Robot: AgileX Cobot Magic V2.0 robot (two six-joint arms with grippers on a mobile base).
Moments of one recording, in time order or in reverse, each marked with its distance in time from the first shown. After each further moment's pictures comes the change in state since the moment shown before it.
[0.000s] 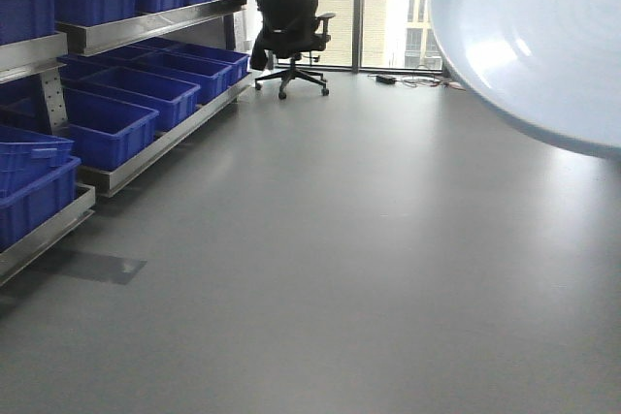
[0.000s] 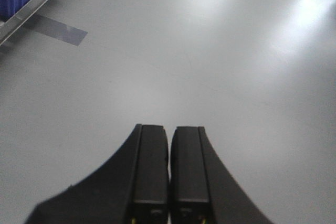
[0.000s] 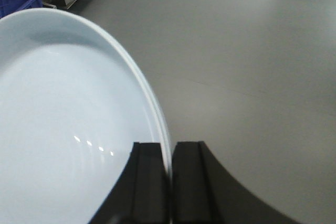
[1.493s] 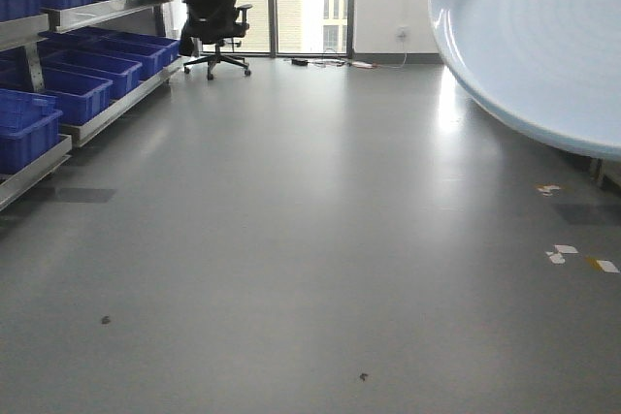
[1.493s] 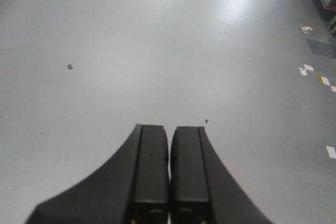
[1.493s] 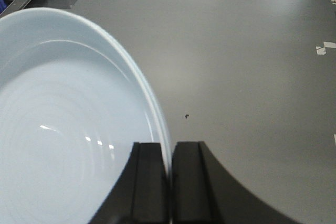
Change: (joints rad) left arm 0.000 0.000 0.000 0.000 0.000 0.000; right arm 0.000 0.000 0.000 0.000 0.000 0.000
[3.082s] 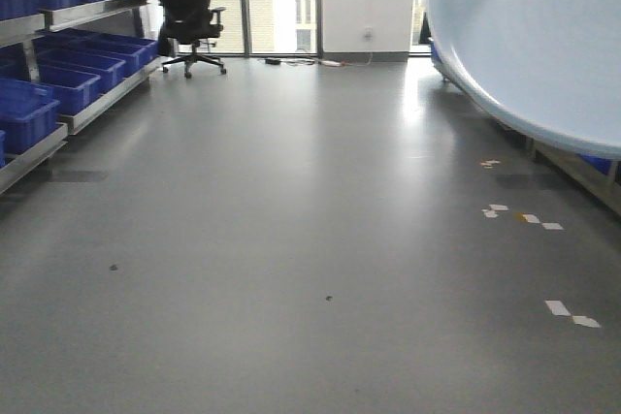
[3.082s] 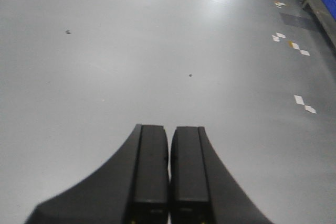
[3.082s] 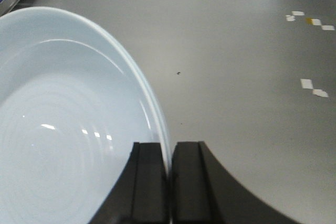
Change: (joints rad) left arm 0.000 0.000 0.000 0.000 0.000 0.000; right arm 0.000 0.000 0.000 0.000 0.000 0.000
